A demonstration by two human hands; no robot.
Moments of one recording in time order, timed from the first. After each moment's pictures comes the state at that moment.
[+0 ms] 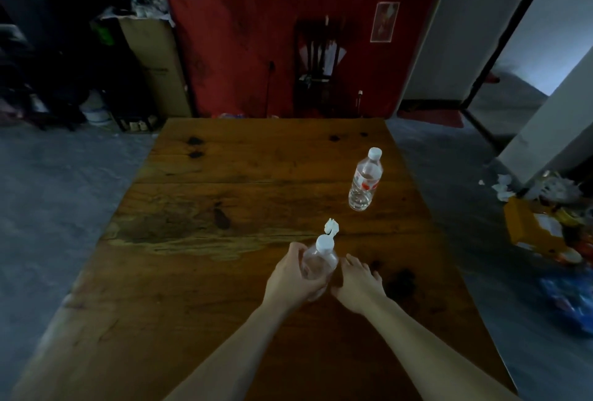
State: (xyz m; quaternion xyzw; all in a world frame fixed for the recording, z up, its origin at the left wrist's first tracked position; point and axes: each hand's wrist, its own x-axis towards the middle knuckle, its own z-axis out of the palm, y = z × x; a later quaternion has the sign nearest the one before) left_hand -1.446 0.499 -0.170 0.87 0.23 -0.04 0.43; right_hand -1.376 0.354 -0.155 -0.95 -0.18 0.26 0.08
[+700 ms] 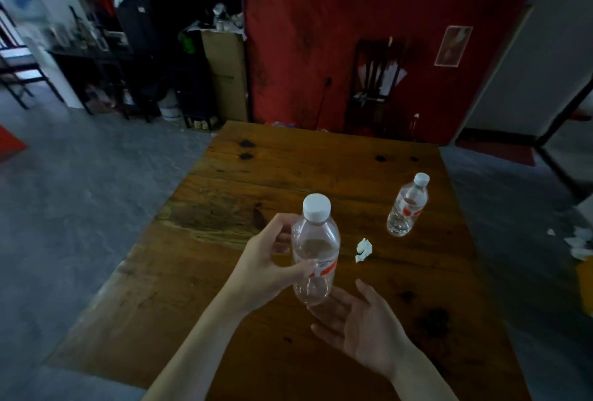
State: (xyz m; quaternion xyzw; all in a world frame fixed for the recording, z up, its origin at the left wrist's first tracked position) left_hand -1.521 0.544 -0.033 0.81 0.10 0.17 0.55; right_hand -1.421 0.354 -0.110 -0.41 0.15 0.58 0.69
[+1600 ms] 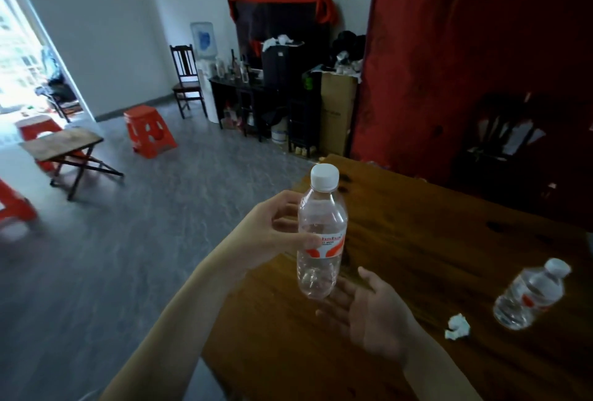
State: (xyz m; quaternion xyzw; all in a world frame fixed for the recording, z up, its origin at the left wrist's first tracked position) left_hand -1.609 0.624 0.065 0.75 0.25 0.22 0.58; right_hand -1.452 0.483 -0.024 -0.49 0.00 0.66 0.57
